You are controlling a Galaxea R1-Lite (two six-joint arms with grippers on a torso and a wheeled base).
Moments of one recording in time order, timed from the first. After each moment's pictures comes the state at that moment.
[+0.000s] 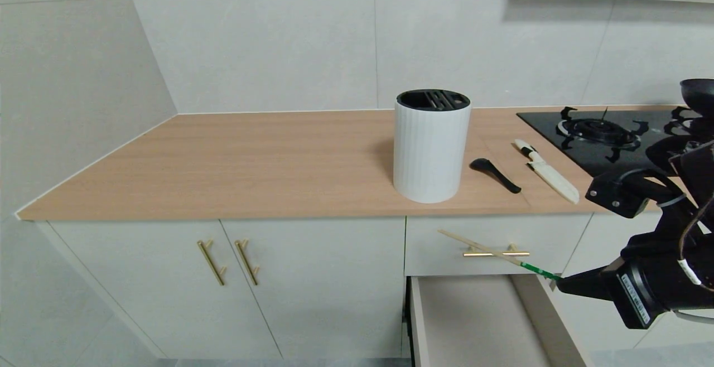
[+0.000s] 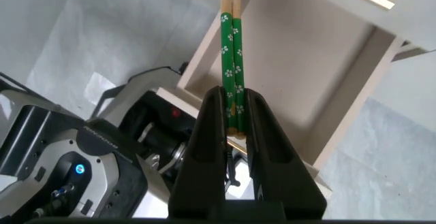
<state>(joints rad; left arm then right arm) 0.00 0.00 0.00 0.00 -0.02 0.00 0.46 1.36 -0.91 0.37 0.12 0.00</state>
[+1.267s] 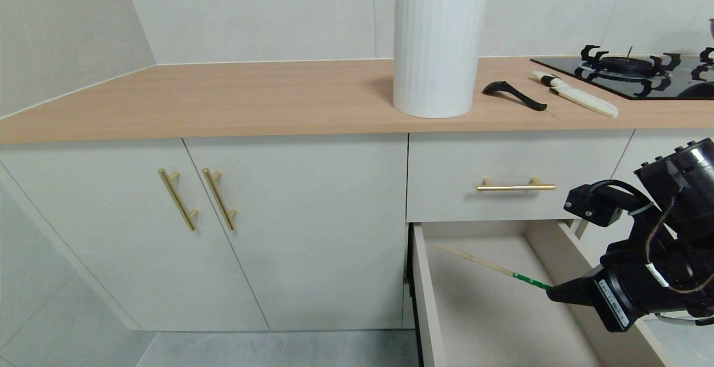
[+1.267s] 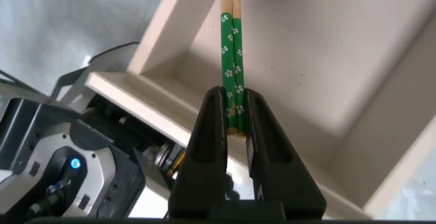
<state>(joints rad) 0.00 0.00 0.00 0.00 -0.02 0.00 0.46 1.43 -0.91 0.37 0.12 0.00</state>
